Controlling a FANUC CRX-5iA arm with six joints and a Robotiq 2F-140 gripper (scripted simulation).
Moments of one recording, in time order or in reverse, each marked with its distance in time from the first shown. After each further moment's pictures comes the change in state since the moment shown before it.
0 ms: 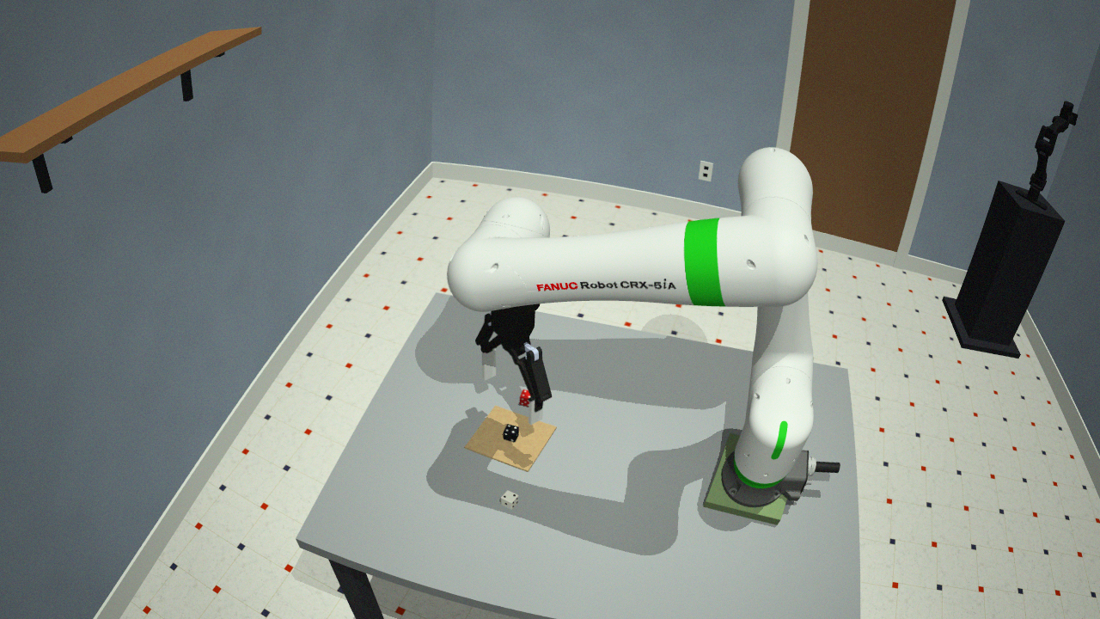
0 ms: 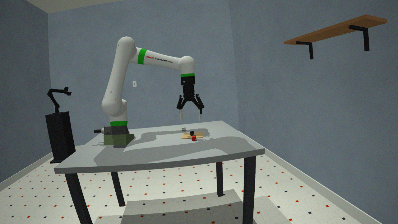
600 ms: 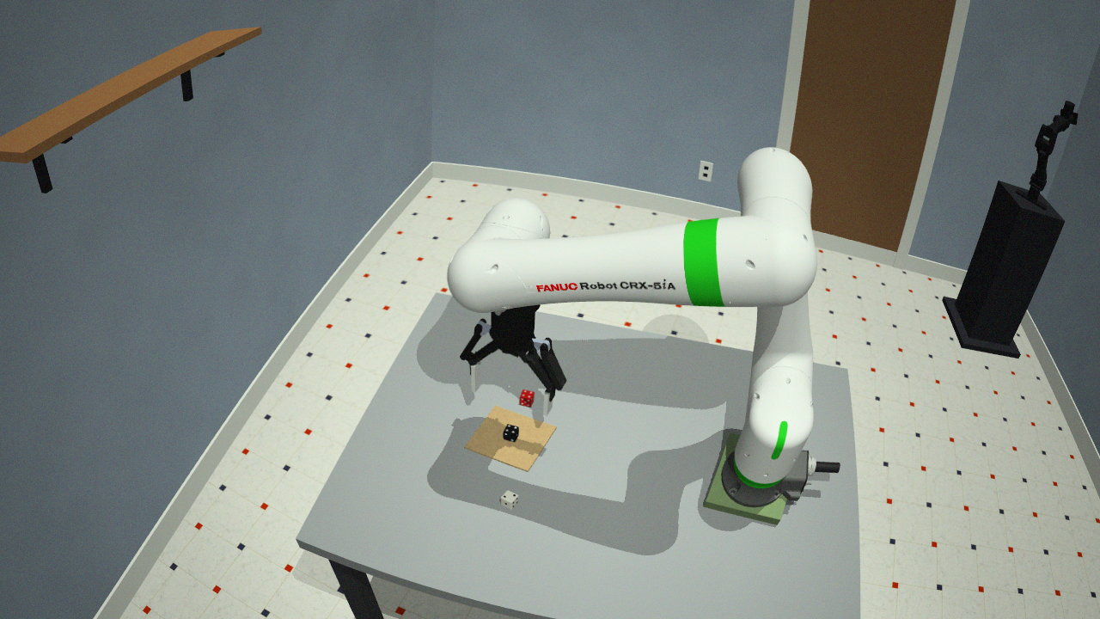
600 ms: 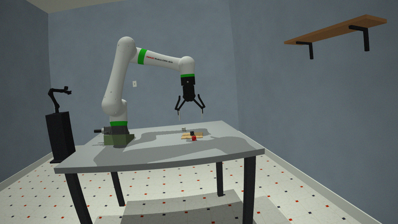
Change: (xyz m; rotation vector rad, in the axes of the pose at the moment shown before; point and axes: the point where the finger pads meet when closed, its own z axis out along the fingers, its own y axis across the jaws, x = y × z) arm 0.000 0.000 0.002 0.000 -0.001 -0.520
